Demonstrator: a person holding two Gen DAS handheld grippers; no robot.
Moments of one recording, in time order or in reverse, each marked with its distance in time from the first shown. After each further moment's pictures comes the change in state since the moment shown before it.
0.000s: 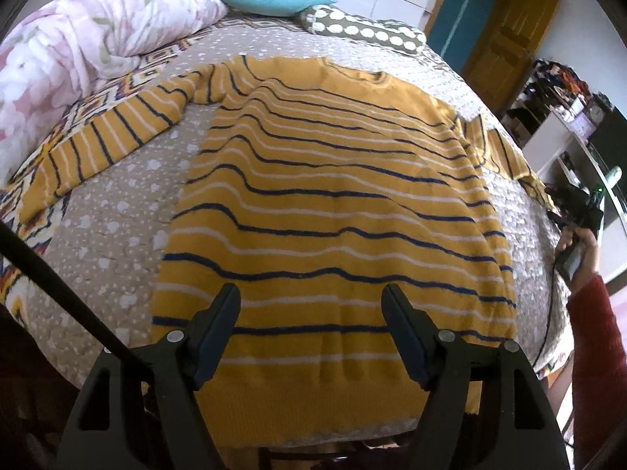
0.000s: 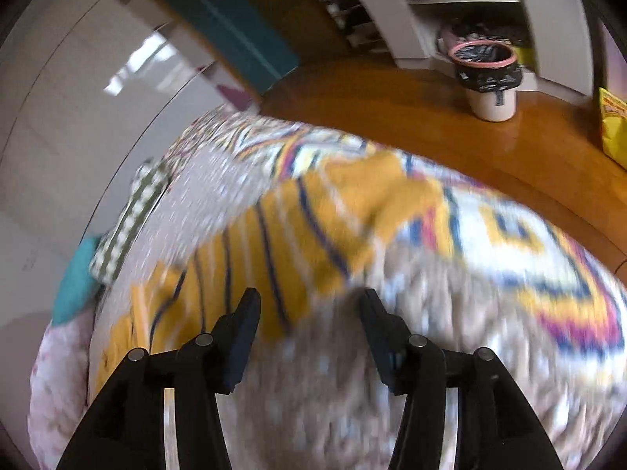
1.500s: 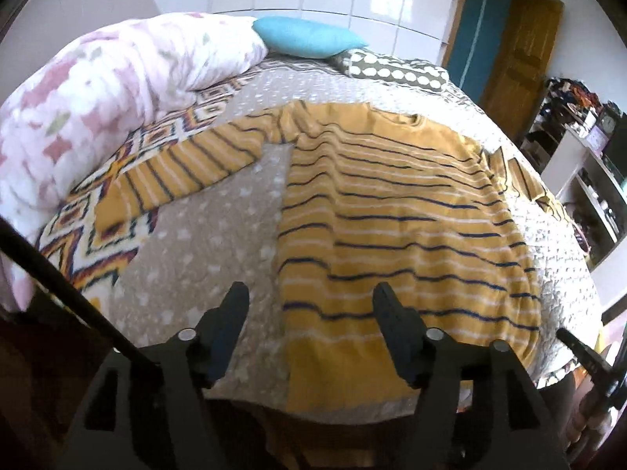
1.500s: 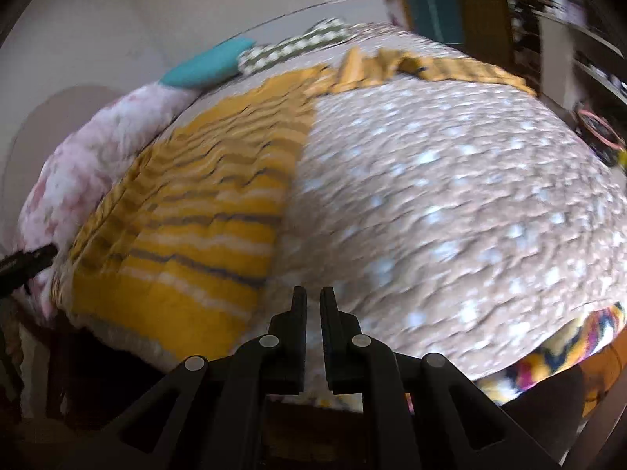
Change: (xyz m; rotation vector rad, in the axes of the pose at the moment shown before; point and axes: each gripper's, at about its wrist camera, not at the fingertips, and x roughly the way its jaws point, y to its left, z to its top) left arm -0.065 0.044 -0.018 0.018 -0.154 0.110; right arm -0.184 0.014 -0.257 -0.639 0.230 0.220
